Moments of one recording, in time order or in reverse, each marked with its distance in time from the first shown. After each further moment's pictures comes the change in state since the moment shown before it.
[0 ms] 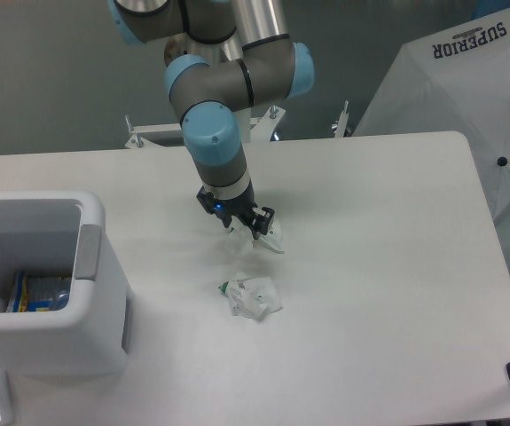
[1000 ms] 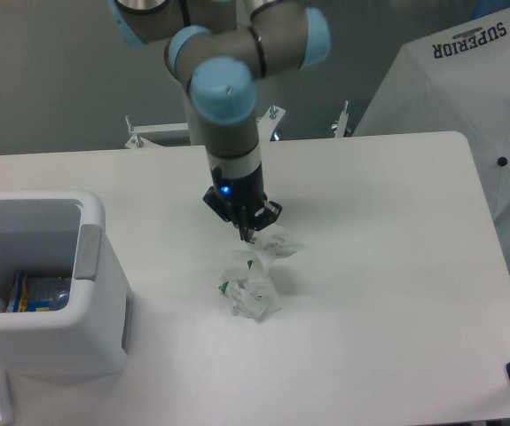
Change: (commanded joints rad) arm 0.175 0.201 0.160 -0.025 -0.436 -0.095
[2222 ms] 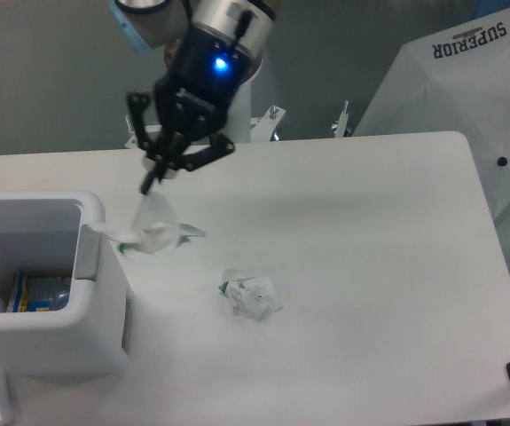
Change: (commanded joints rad) arm -0.136 0.019 0.236 0.014 -0.532 -0.626
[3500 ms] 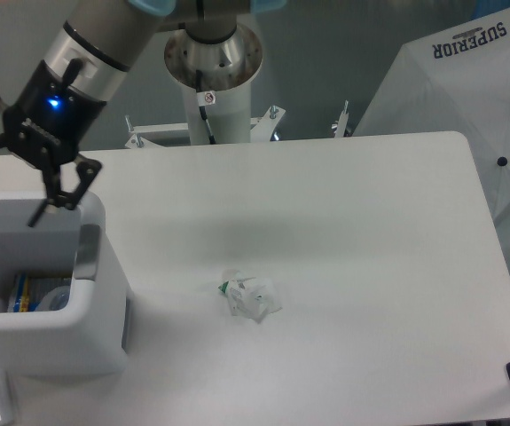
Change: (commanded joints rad) arm -0.079 -0.057 -0.037 0.015 0.219 0.077
